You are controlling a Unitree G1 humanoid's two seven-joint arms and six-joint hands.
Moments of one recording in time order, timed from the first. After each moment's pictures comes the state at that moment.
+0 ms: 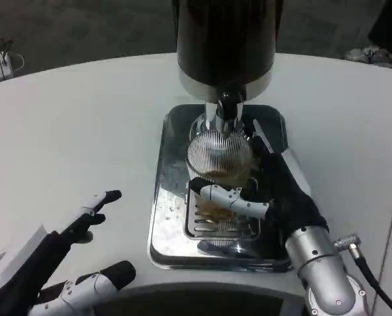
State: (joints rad) left arm 0.15 0.51 0.23 -0.31 0.20 -0.25 -0.30; right arm -0.53 -0.04 0.13 0.16 -0.28 0.08 -0.07
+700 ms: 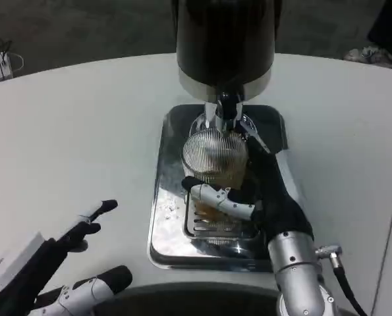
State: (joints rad) left arm 0.16 0.53 0.23 -0.31 0.20 -0.22 -0.30; right arm -0.54 0.03 0.19 0.23 -0.37 0.04 -0.27
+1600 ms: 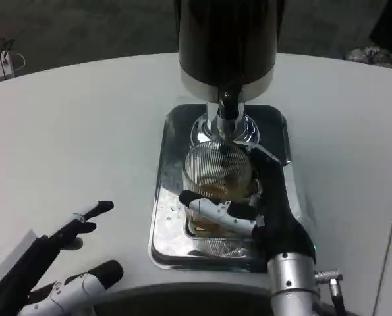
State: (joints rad) left arm 0.15 0.55 0.24 -0.27 0.16 -0.24 -0.30; right arm -0.43 0.07 0.23 0.15 -0.47 0.02 -0.41
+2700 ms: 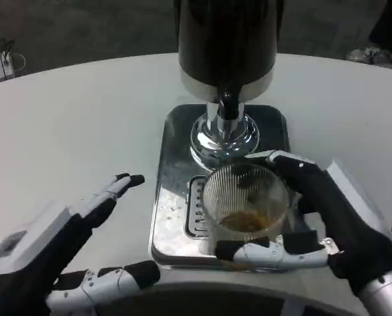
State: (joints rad) left arm 0.08 0.58 0.20 -0.37 0.27 -0.26 -0.31; right arm -0.11 -0.22 0.10 -0.56 -0.38 0.13 0.16
